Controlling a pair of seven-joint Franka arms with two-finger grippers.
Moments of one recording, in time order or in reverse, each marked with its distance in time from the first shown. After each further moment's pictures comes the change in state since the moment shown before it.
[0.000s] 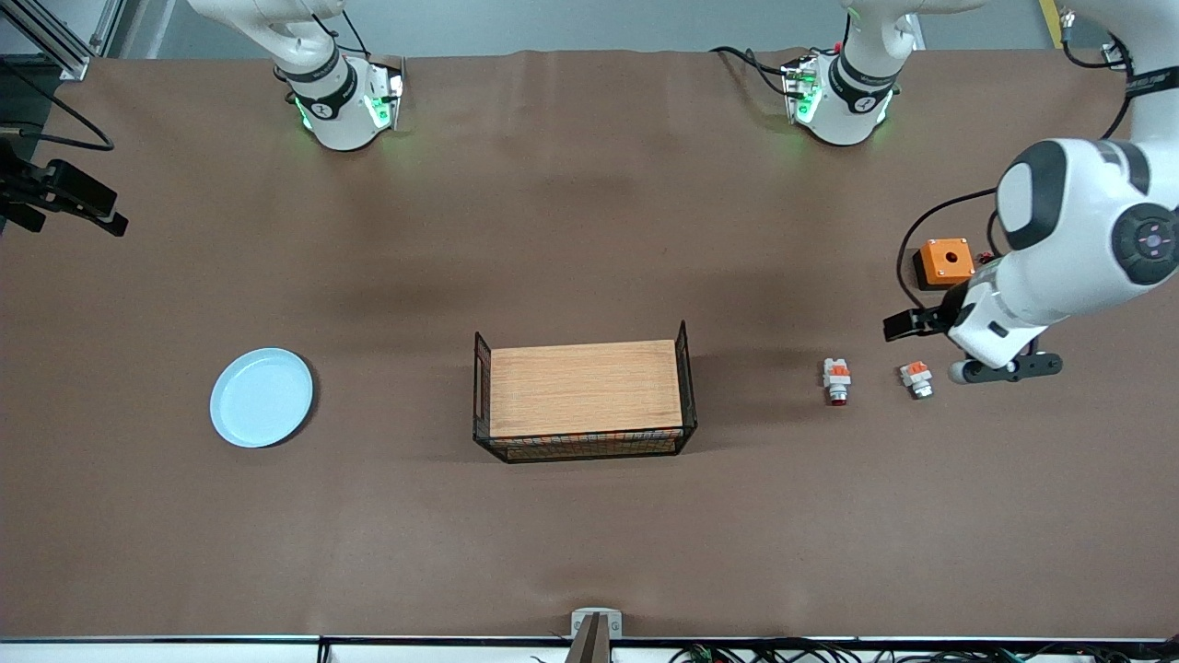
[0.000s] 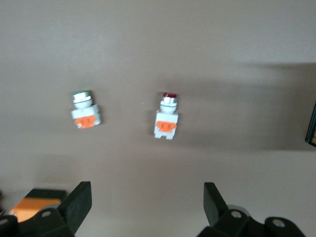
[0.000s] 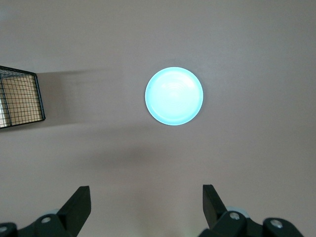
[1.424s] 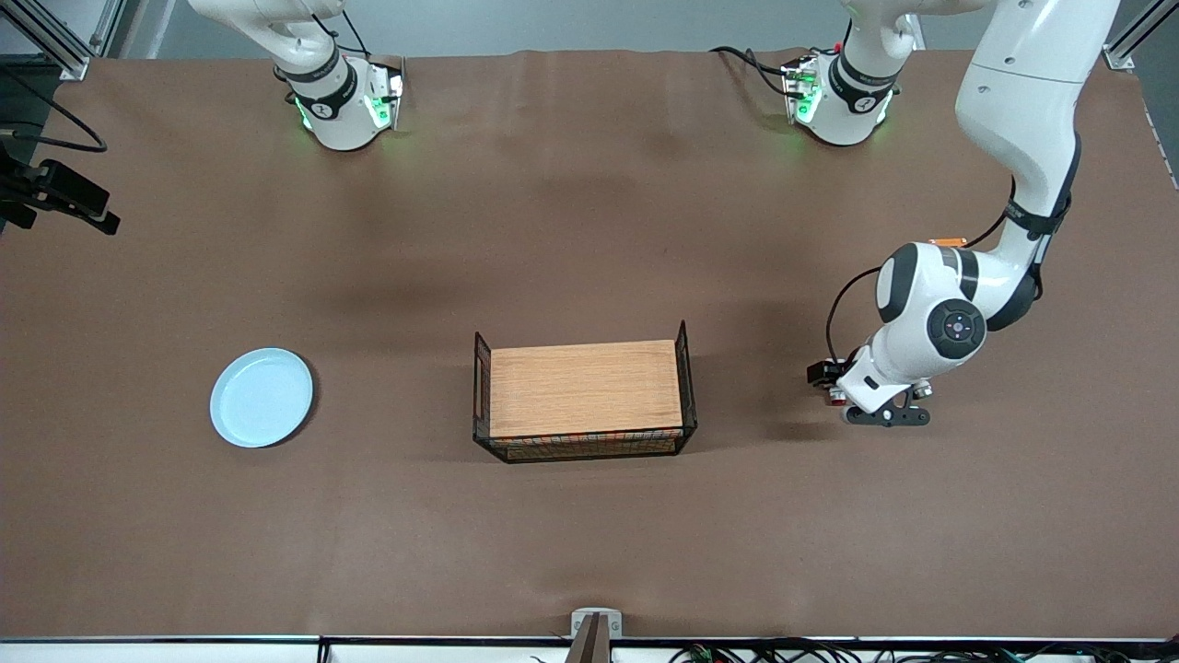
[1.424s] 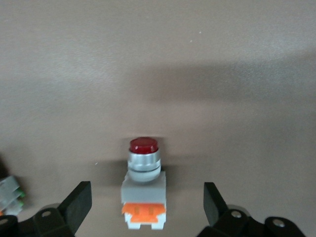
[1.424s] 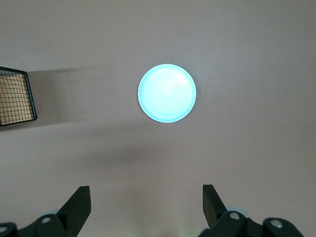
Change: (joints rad) left arm -0.034 0.329 -0.036 -0.041 0.119 0.397 0.009; right arm -0.002 0.000 -0.008 0.000 -0.021 -0.013 0.000
